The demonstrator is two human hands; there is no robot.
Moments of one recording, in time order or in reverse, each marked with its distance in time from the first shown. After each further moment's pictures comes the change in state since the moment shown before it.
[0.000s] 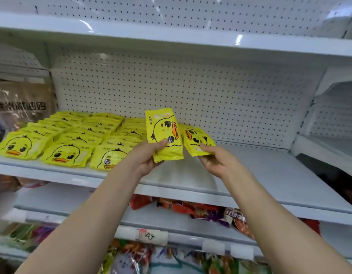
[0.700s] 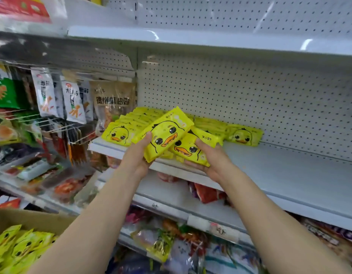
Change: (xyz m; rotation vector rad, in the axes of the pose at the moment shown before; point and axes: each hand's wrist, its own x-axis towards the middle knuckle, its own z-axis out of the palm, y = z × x) left_hand -0.094 0.063 -0.237 -0.310 0.315 0.183; right_hand -0.006 0.192 0.185 -0.434 -0.107 -0.019
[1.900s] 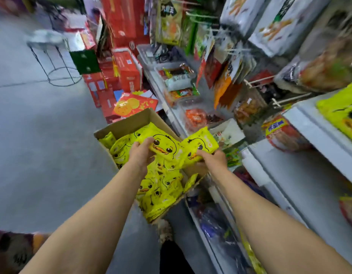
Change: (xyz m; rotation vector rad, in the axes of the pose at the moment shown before) left_hand 0.030 0.018 -0.512 -0.082 1.035 -0.061; right_hand 0.122 0.418 0.344 -0.768 -0.391 0.309
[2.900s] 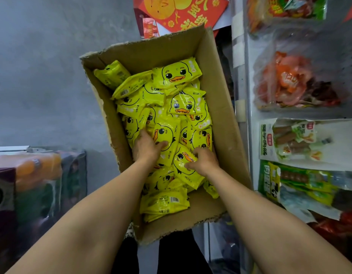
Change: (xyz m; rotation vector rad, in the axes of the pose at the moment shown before) left_hand 0.237 -0.162 -0.063 0.971 0.376 -0.249; right_hand 0.206 0.175 0.169 -1.243 -0.813 -0.003
